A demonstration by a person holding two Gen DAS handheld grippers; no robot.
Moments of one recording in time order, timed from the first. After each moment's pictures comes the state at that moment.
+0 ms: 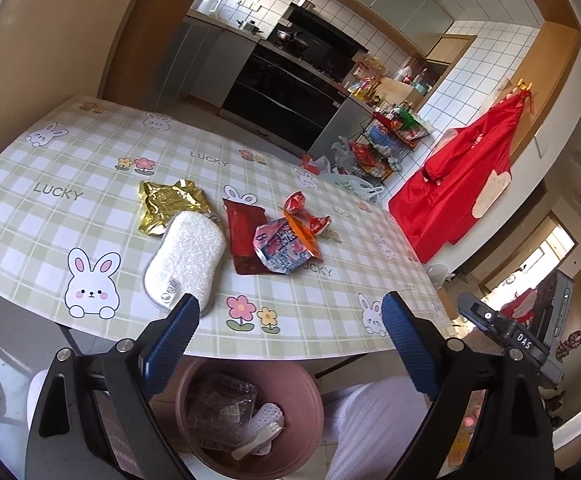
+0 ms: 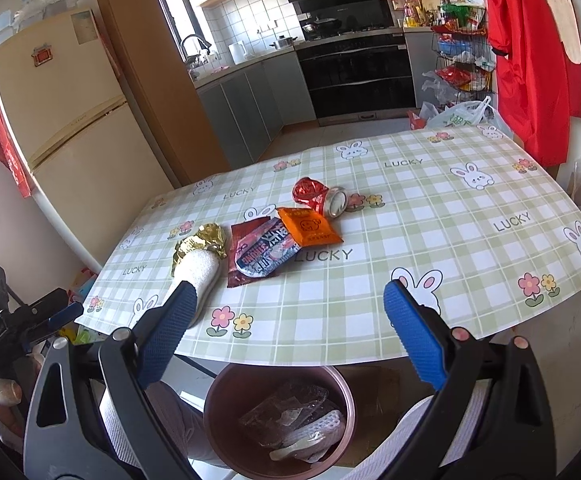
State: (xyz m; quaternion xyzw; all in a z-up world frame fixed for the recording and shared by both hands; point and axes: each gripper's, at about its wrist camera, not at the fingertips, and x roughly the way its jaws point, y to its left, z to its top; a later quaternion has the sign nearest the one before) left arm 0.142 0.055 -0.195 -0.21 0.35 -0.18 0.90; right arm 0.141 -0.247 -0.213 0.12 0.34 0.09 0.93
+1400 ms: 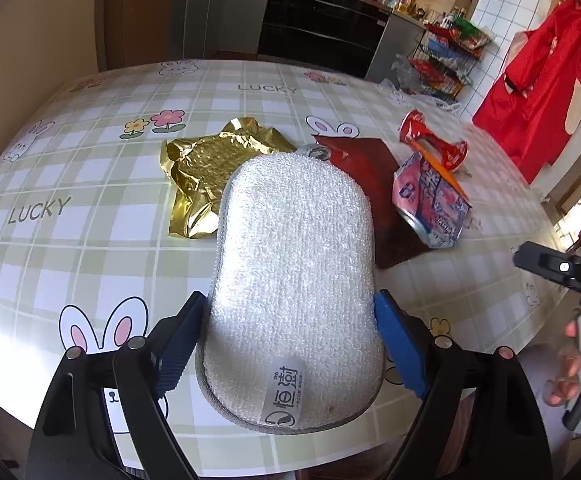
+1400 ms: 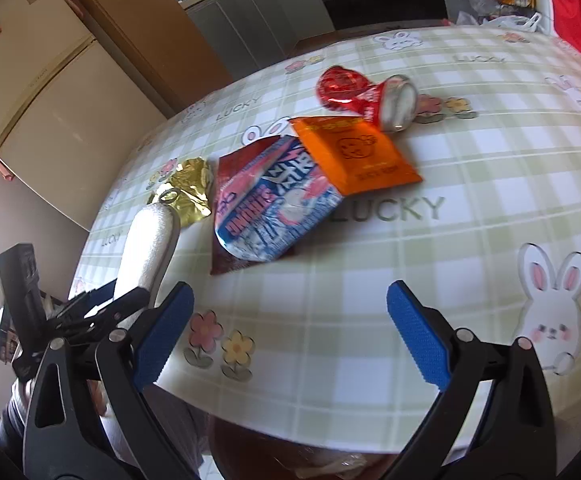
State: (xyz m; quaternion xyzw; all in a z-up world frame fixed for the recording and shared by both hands) left arm 0.273 0.051 -0.310 -0.07 0.45 -0.11 0.88; right arm 0.308 -0.186 -0.344 0.16 0.47 0.16 0.85
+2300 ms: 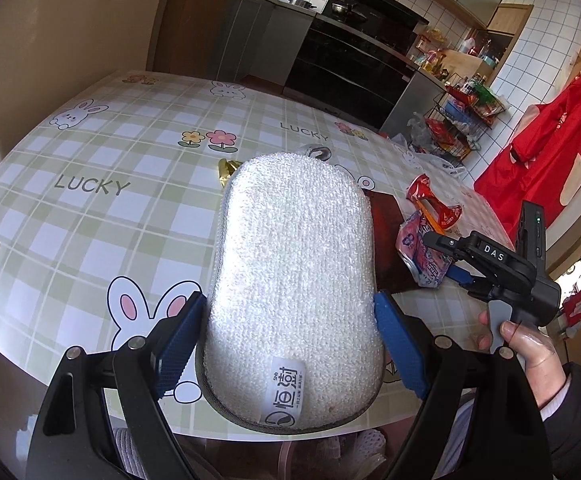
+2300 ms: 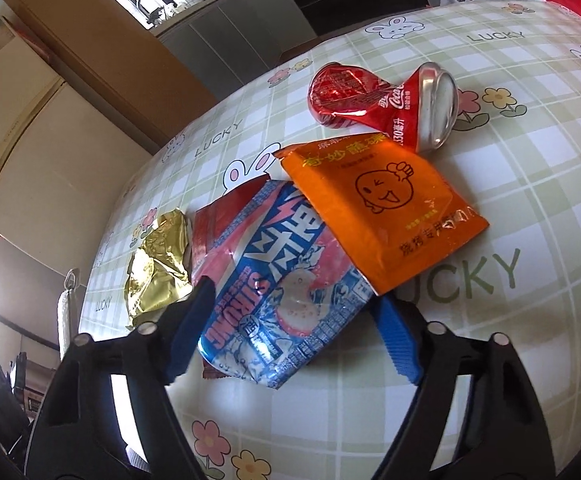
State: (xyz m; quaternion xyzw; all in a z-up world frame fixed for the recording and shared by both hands) left arm 0.235 0.094 -0.284 -0.16 0.40 -0.08 0.90; right arm 0.374 -0.173 -0.376 0.22 0.46 0.13 0.85
